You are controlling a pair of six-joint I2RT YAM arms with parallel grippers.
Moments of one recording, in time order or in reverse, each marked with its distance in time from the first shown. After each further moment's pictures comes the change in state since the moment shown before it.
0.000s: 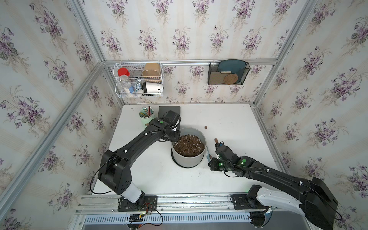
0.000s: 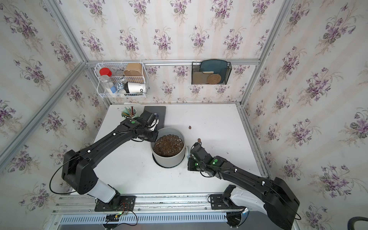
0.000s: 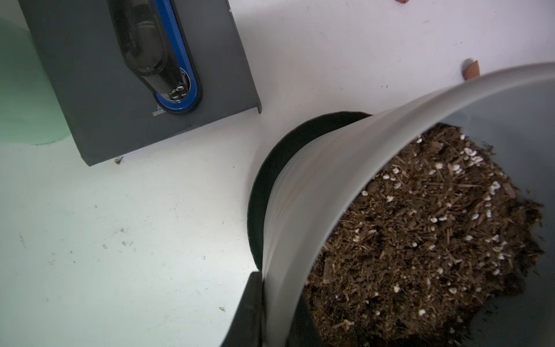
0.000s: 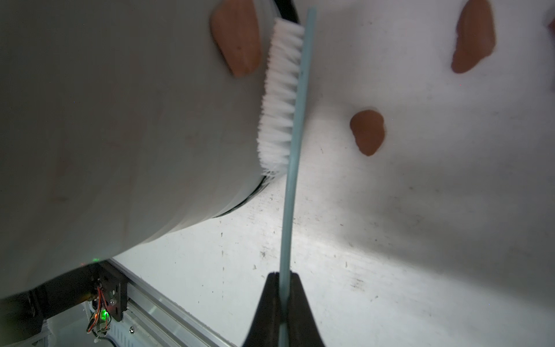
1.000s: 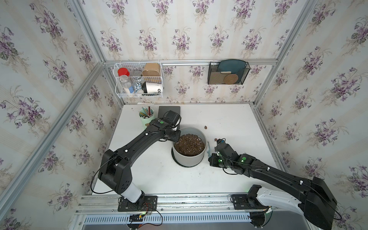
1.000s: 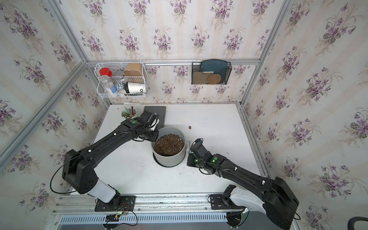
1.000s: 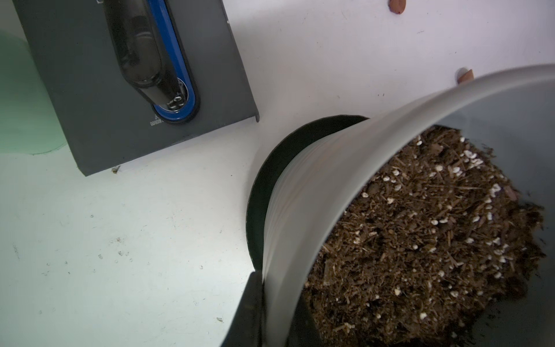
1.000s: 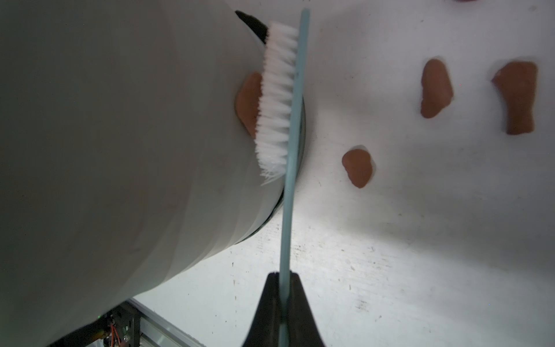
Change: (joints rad) left arm 0.001 0.005 -0.012 0.035 0.004 0.002; right arm -0.032 0.006 0.055 -0.007 0.071 0.046
